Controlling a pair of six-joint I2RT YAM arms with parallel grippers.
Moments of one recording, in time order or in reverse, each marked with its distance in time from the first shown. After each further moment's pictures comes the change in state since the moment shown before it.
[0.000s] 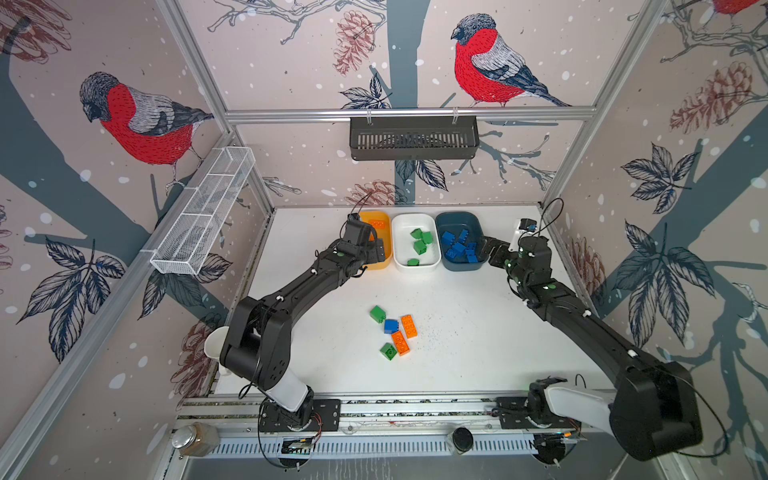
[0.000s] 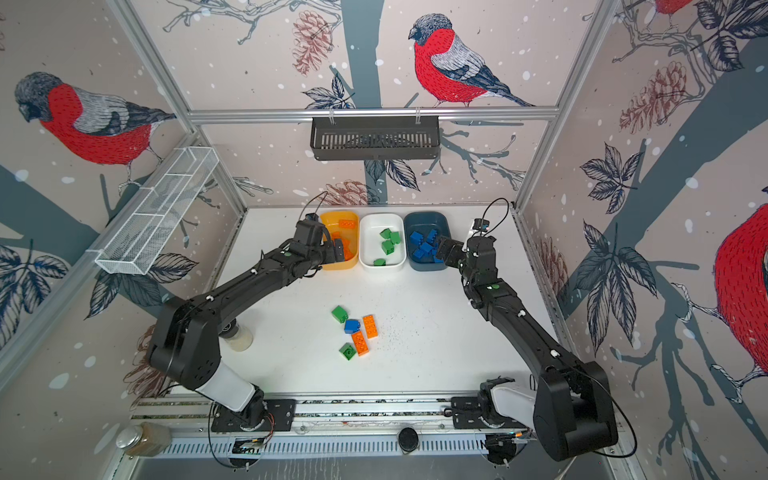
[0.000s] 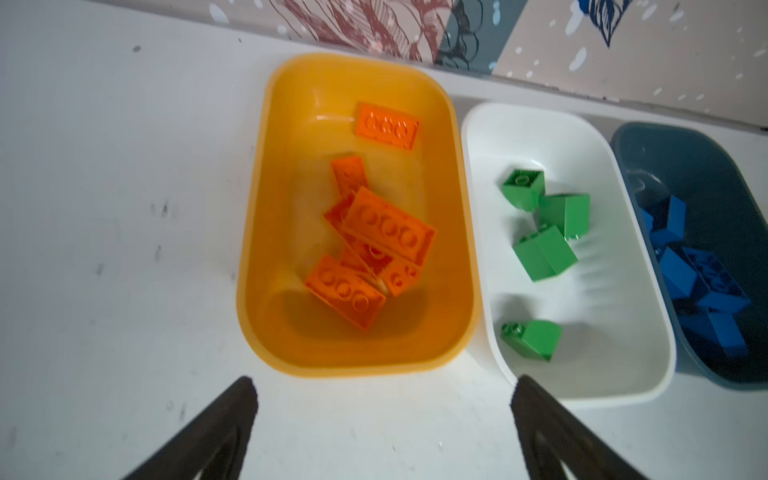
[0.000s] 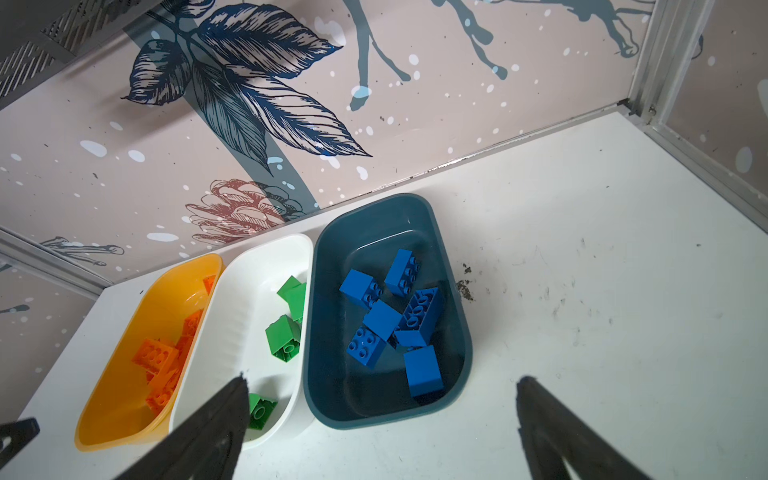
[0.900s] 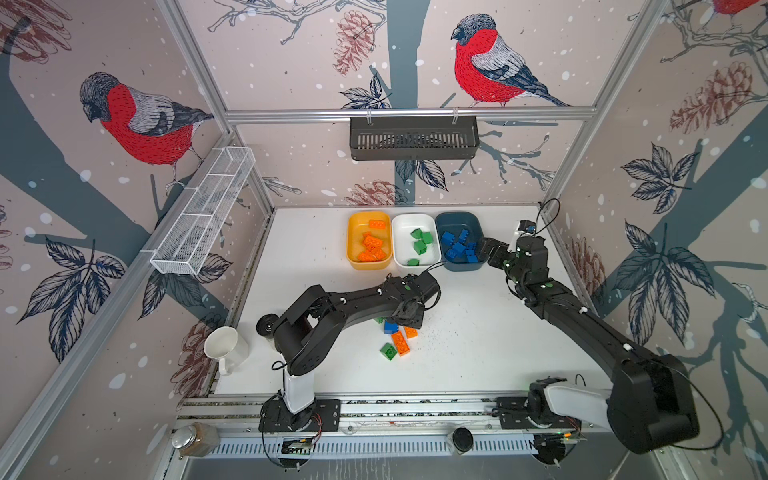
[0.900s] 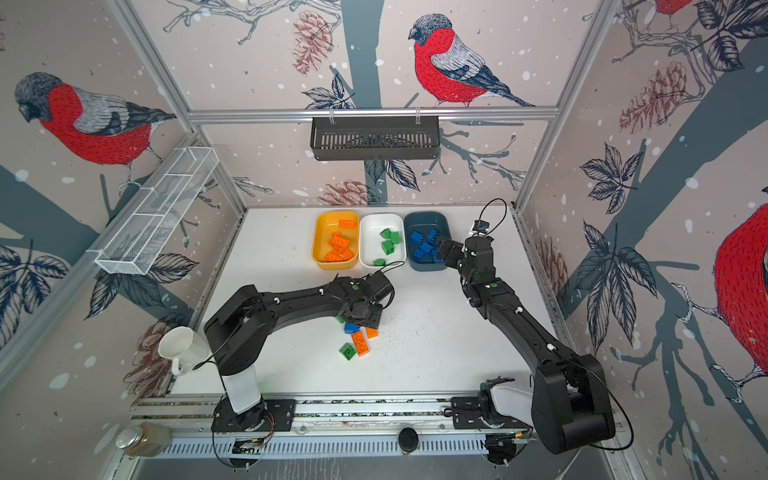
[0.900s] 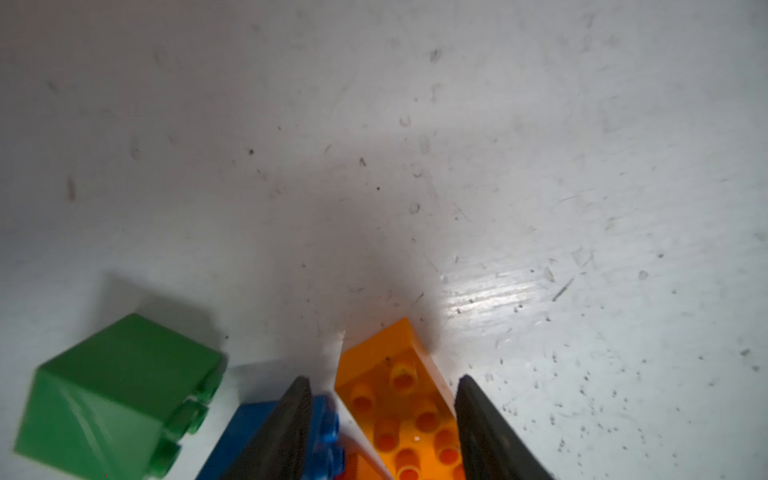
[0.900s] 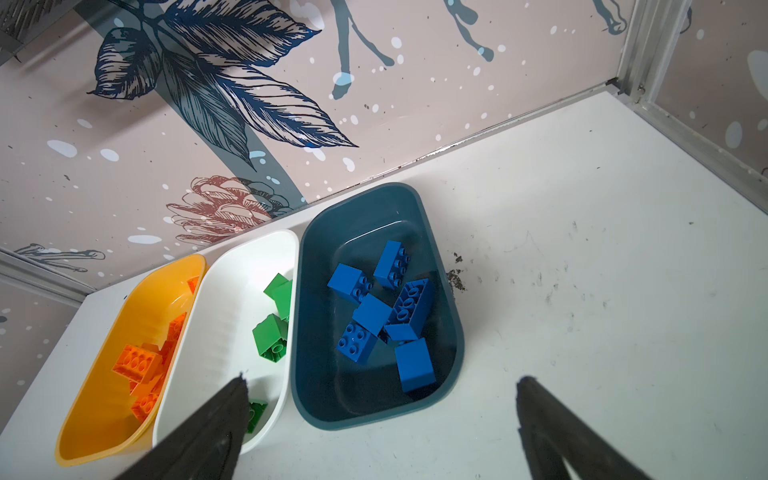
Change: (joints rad) left arm -0.449 0.281 0.086 -0.396 0.069 -0.218; right arm 0.000 0.032 0.001 -0.001 0.024 0.029
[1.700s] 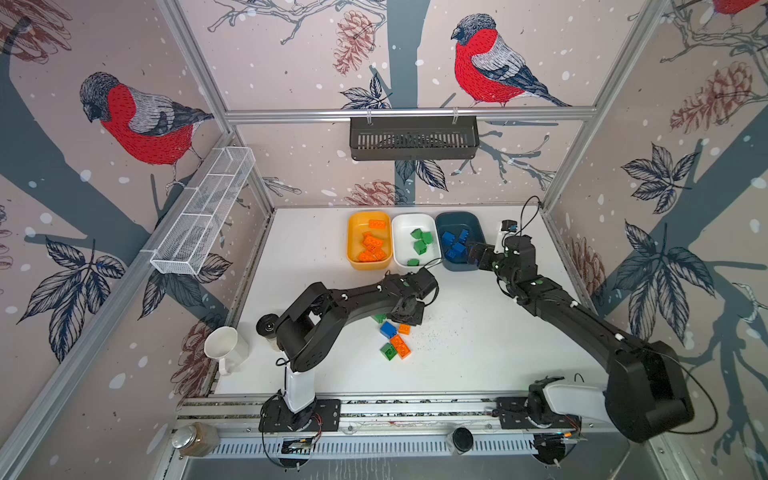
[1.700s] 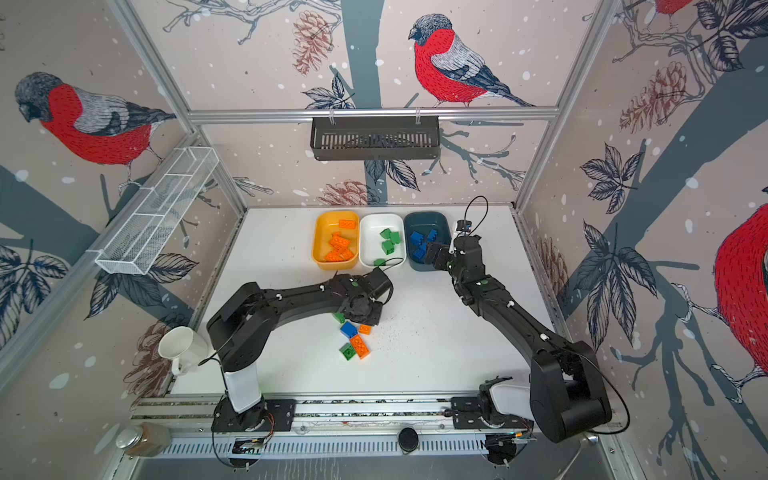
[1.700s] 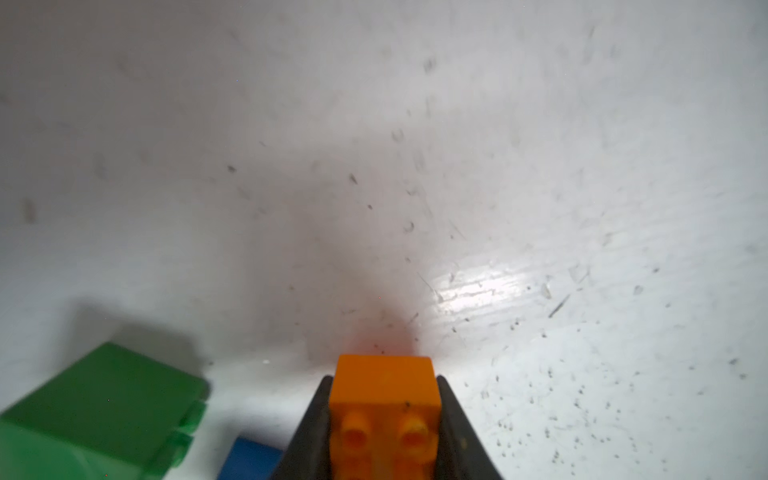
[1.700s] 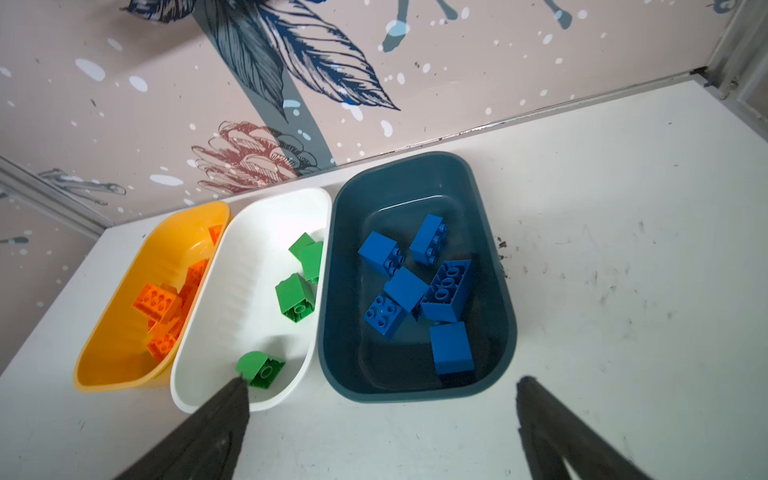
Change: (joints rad) left arm 0.064 -0.030 0.012 0.037 0.025 0.041; right arm 0.095 0.068 0.031 -0.008 -0.043 -0.090
